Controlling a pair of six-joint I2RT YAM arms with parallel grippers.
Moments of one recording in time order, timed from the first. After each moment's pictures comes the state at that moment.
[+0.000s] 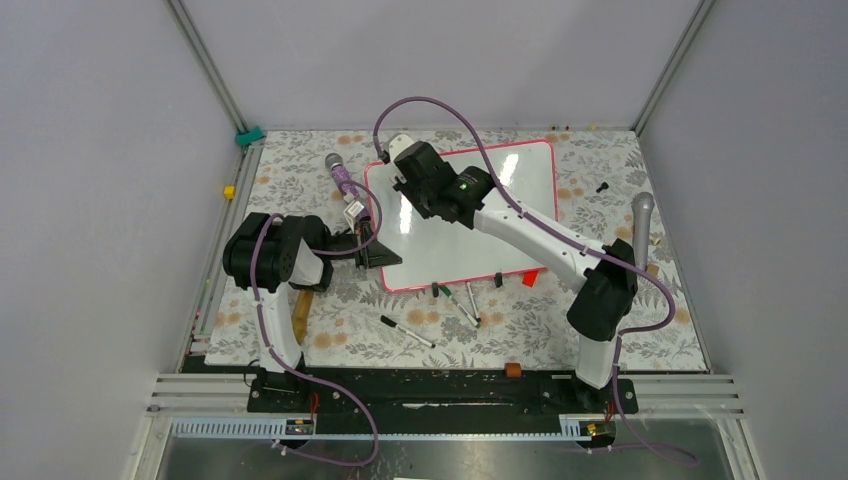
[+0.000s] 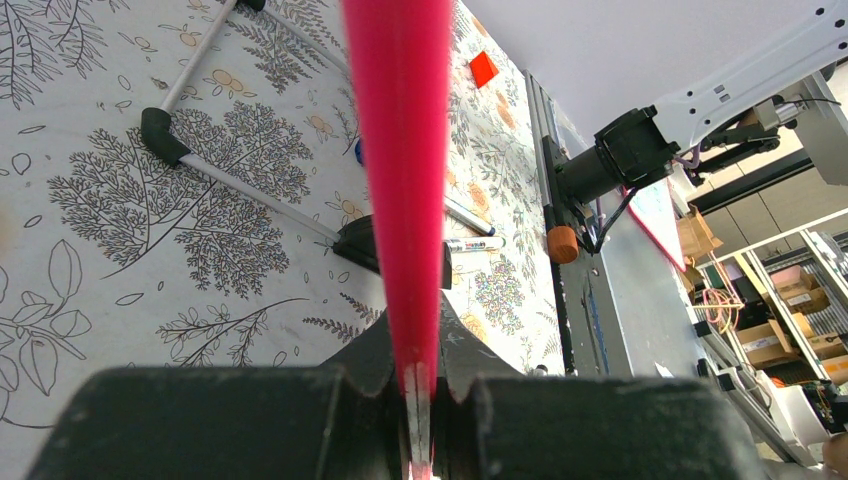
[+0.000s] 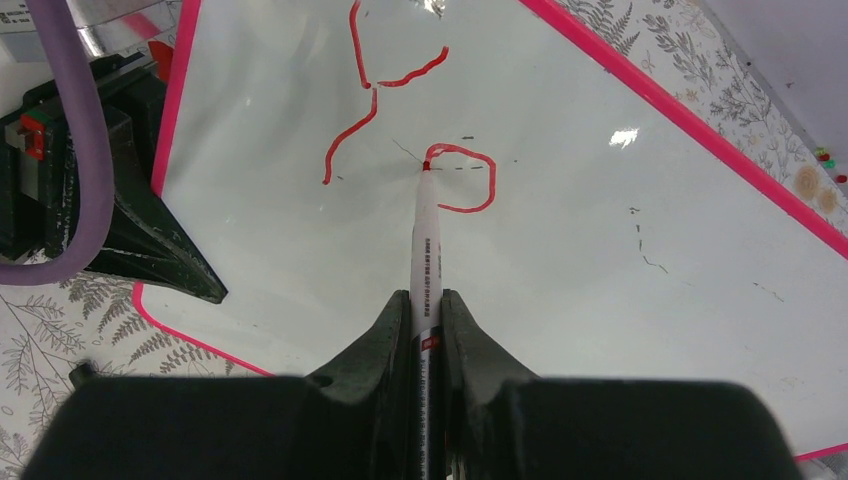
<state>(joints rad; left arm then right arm) -0.12 2.05 0.59 1.44 1.35 -0.75 0.88 1.87 1.84 -0.75 0.35 -0.07</state>
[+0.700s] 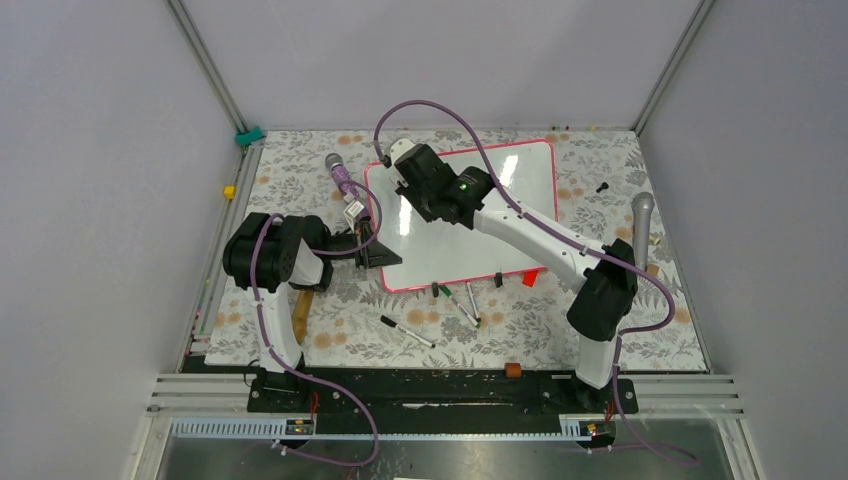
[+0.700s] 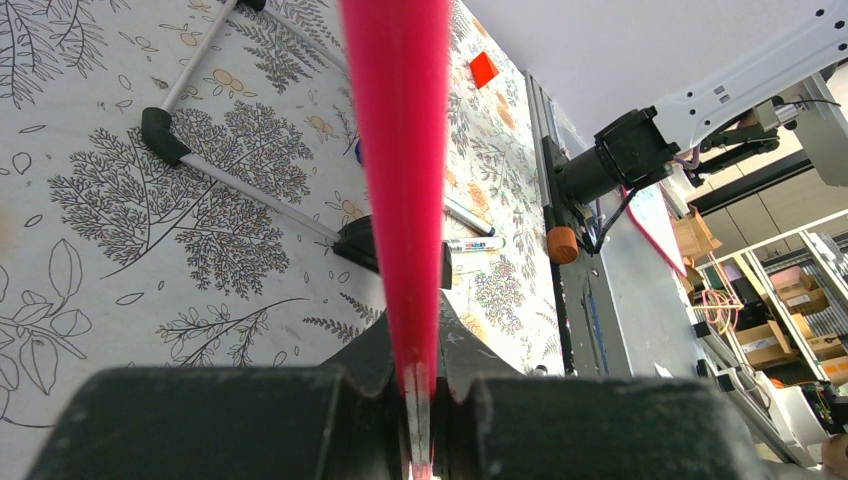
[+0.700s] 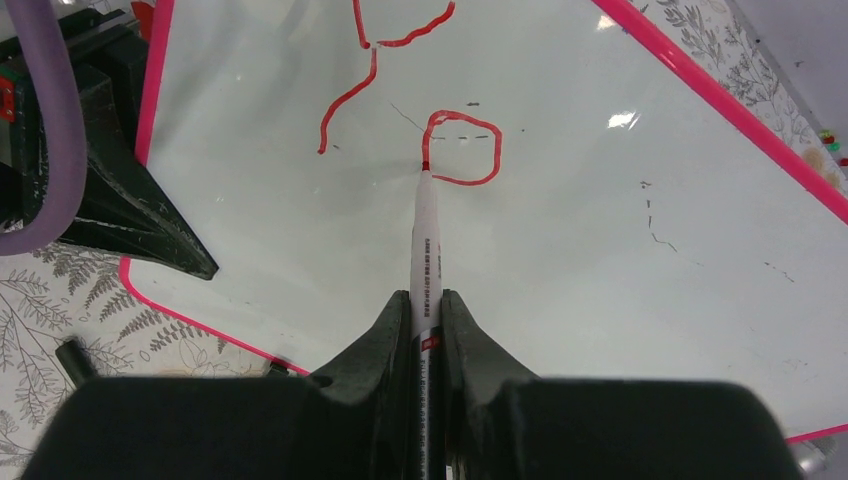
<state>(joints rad) -0.12 2.05 0.59 1.44 1.35 -0.75 0.88 1.87 1.83 -0.79 0.35 -0.07</state>
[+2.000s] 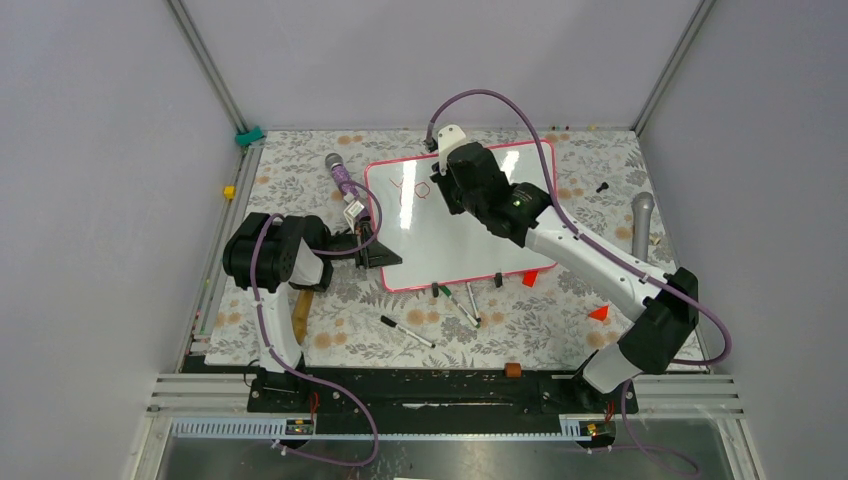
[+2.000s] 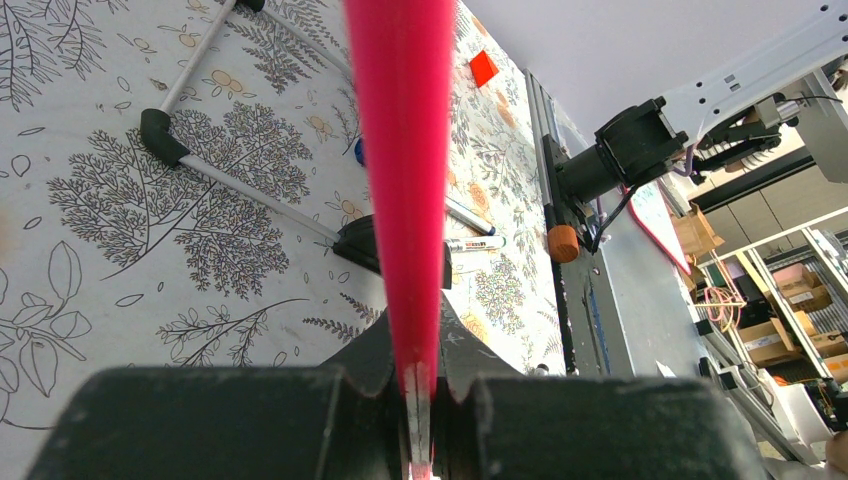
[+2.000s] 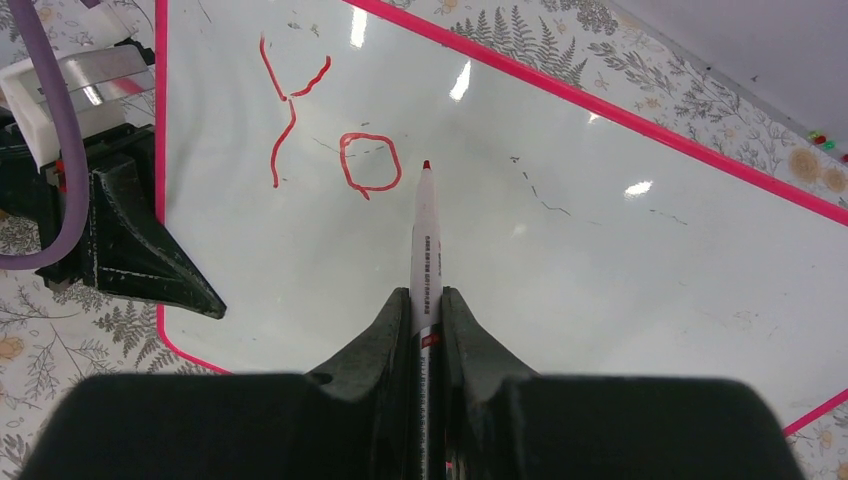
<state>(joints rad) -0.12 2.05 0.59 1.44 1.35 -0.75 0.79 1.56 1.49 -0.48 0.29 0.00</state>
